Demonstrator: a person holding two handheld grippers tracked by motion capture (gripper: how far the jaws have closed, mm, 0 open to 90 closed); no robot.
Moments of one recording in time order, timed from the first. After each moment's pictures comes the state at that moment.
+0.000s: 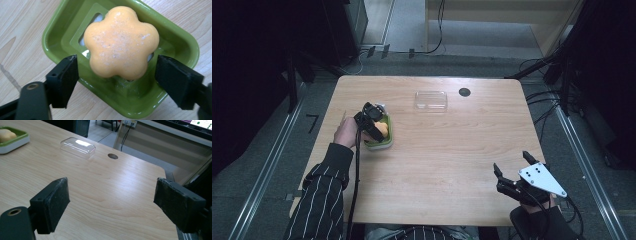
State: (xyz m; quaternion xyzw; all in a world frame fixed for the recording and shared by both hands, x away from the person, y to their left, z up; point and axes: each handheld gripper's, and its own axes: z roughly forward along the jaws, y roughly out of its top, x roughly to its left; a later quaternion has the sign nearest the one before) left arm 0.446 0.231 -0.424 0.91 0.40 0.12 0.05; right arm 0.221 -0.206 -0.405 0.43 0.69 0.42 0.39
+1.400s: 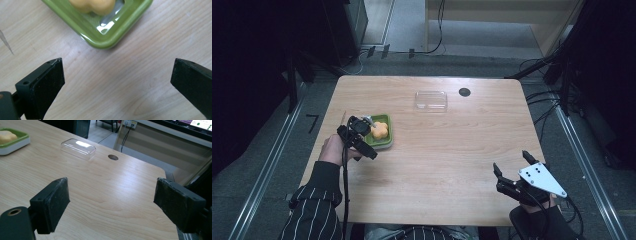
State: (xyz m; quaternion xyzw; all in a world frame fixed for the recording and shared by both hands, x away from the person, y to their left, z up) left arm 0.374 0.249 -0.404 0.88 0.45 0.10 0.06; right arm 0.221 -0.205 -0.405 0.43 0.69 0.42 0.39
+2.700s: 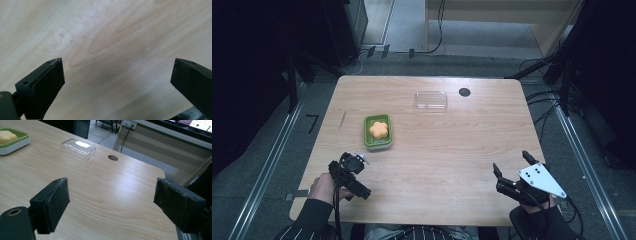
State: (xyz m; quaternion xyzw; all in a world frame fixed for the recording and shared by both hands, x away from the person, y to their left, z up) left arm 0.276 0.253 -0.433 0.89 0.45 0.06 0.03; right arm 0.220 -0.205 -0.405 0.43 0.69 0.42 0.40
